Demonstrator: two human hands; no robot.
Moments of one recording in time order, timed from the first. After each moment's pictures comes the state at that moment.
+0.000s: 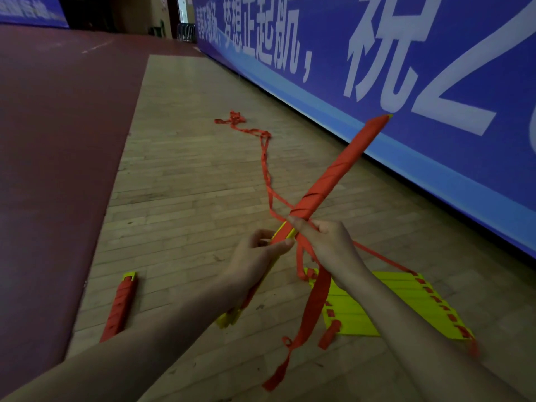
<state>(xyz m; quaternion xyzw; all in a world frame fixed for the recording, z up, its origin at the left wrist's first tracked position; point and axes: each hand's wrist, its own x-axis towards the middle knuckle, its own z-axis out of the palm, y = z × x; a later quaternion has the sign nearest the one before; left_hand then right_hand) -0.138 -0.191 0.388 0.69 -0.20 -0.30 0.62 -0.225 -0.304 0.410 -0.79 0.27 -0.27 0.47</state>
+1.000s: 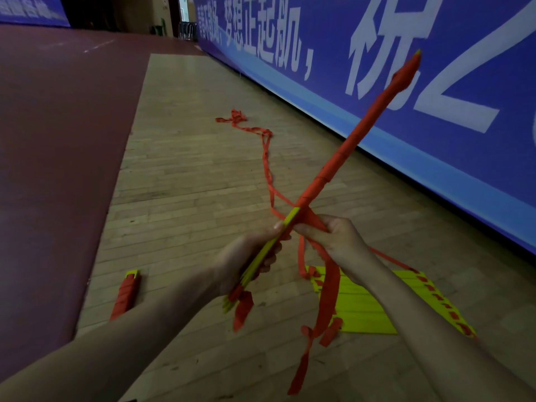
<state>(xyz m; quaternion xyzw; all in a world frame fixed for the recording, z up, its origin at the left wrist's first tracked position) -0.123 -0.170 0.402 0.58 -0.24 -0.50 0.60 -0.236 -0.313 0.415 -0.76 0.21 -0.21 0.58</state>
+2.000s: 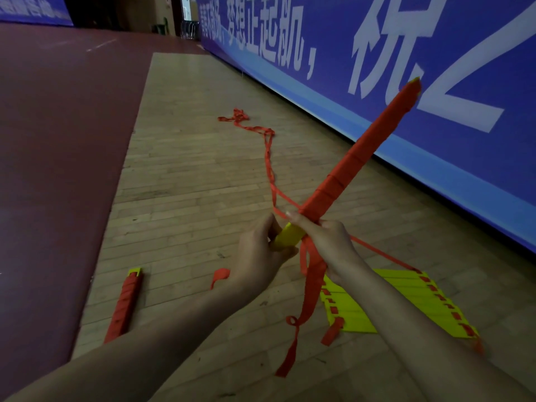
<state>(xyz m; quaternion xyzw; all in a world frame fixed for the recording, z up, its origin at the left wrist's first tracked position) -0.142 -0.183 0.385 0.77 -0.37 -0.05 0.52 -0.216 -0.296 0.407 -0.69 0.32 -0.24 0.61</state>
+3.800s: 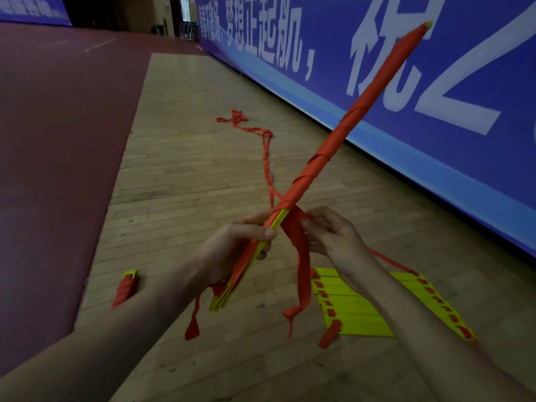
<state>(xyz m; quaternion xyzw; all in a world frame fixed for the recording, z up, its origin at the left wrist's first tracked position) -0.099 -0.166 0.400 0.56 -0.32 -0.45 0.62 -0.236 -0.302 0.420 -0.68 0.19 -0.24 0.67</state>
